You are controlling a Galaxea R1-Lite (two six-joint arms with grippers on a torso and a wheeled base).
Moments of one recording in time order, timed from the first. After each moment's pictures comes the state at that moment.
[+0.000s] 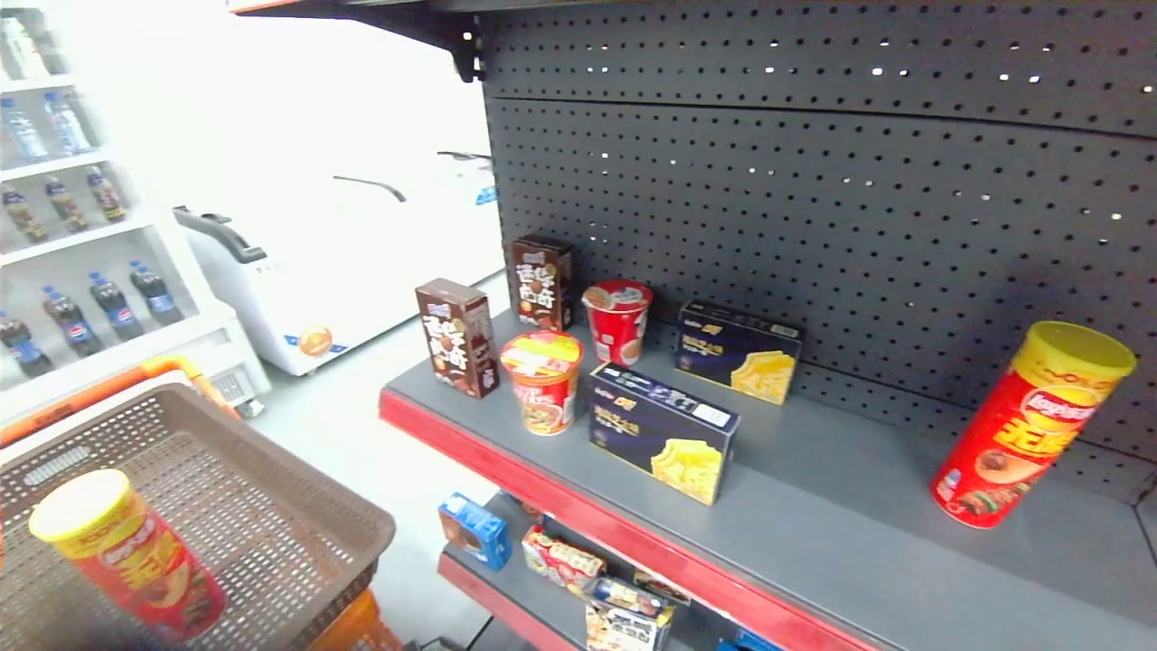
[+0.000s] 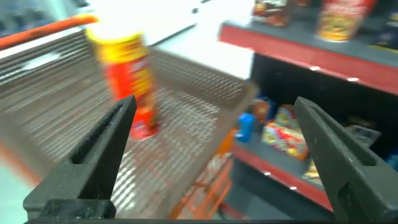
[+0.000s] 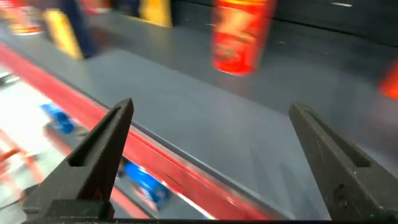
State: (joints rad) left arm 0.00 0.00 0.00 0.00 0.08 -0.03; right arm 0.00 0.00 0.00 0.00 0.05 0.00
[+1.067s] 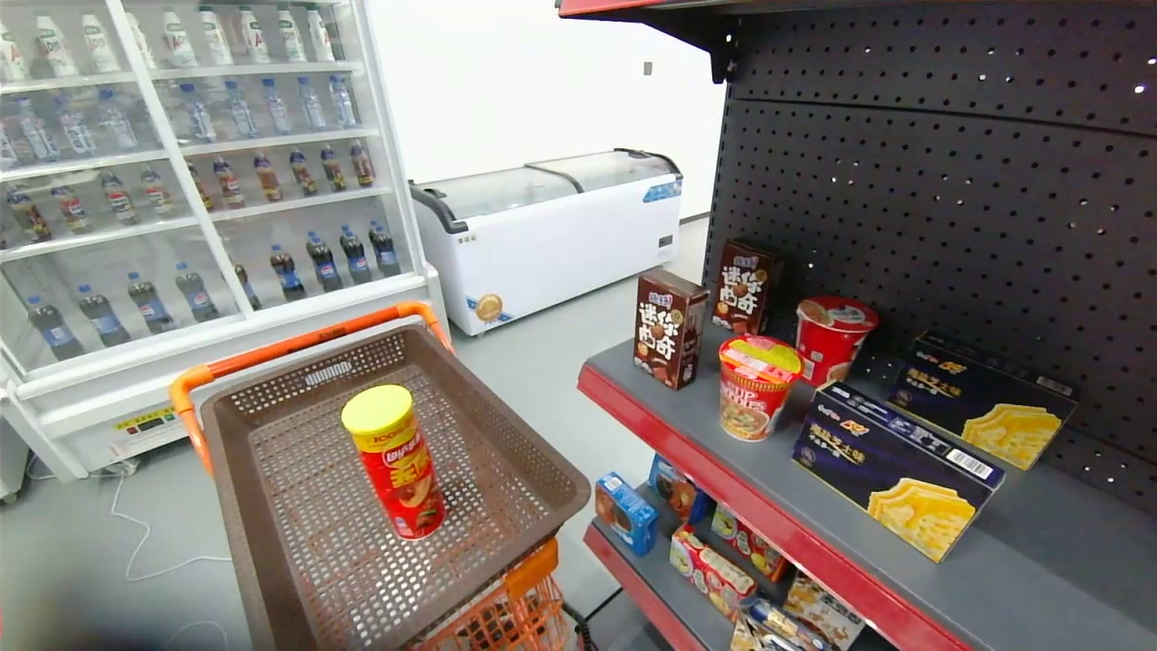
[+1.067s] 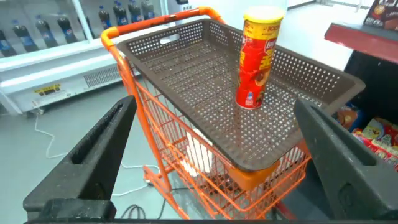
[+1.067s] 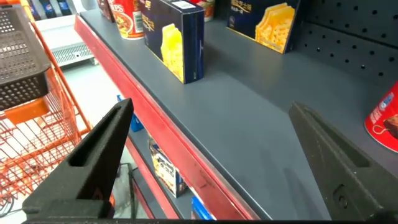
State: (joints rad) left arm 0.00 0.00 -0.02 -0.01 0.09 0.00; right arm 0.00 0.00 0.00 0.00 0.05 0.00
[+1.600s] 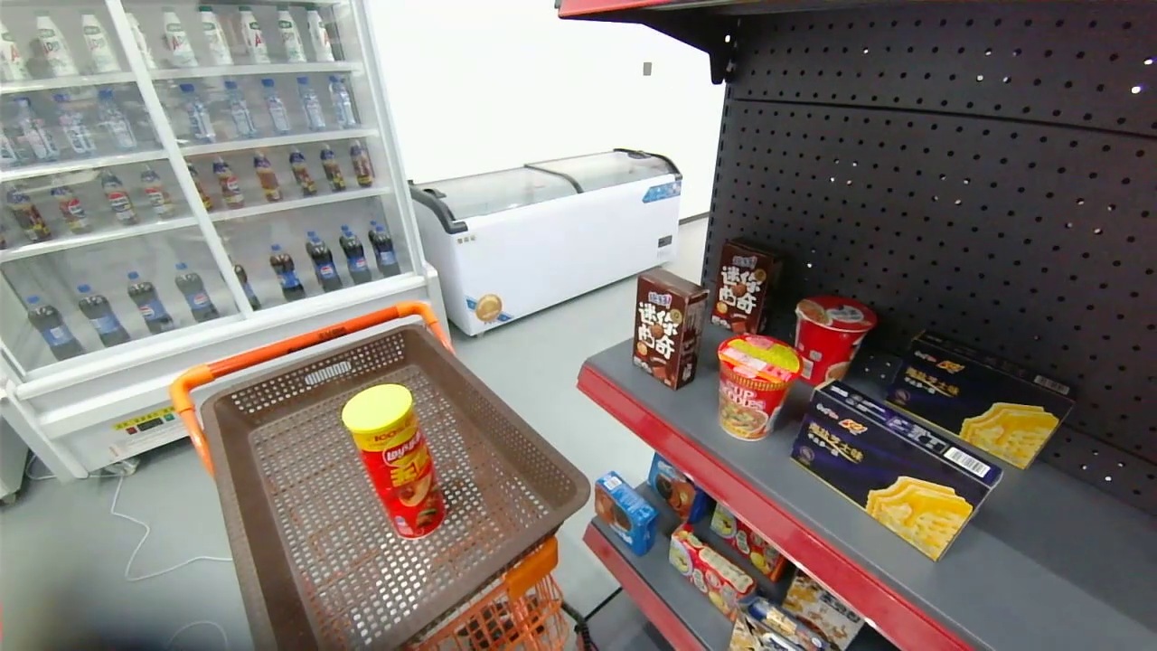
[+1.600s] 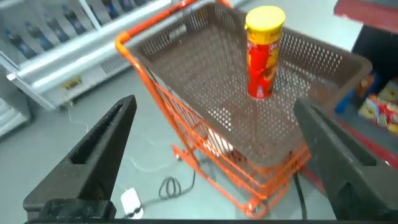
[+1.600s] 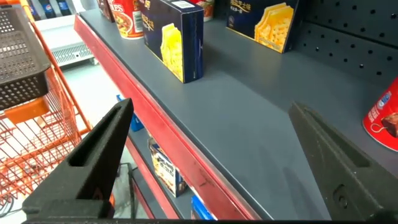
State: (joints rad) left arm 0.00 0.38 -0.52 0.30 0.09 0.14; right arm 0.00 0.00 0.00 0.00 0.05 0.00
